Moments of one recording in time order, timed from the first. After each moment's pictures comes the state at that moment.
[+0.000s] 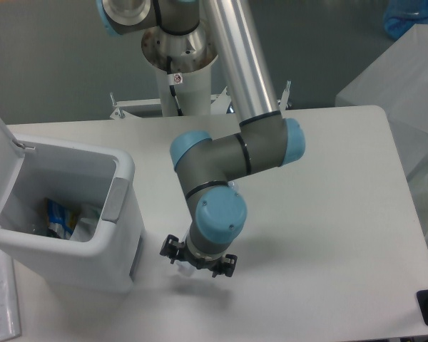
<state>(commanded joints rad) 2.30 -2.23 -1.41 -1.17 1.46 0.60</state>
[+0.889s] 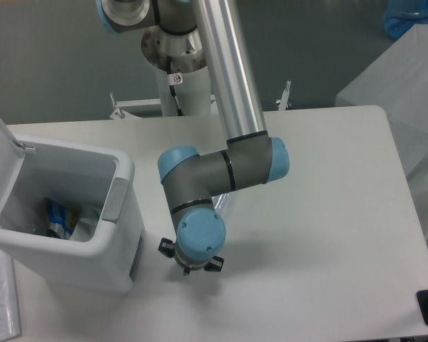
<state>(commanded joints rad) 2.28 -2.24 -1.38 -1.25 1.49 0.60</state>
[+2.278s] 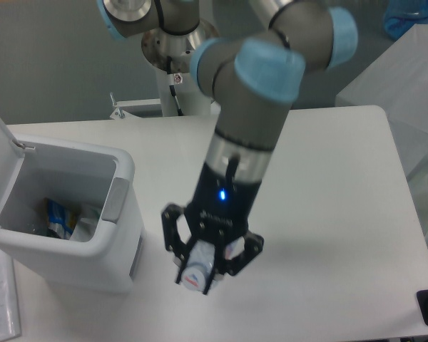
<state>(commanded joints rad) 2.43 -1.94 -1.16 -0.91 0.83 0.58</state>
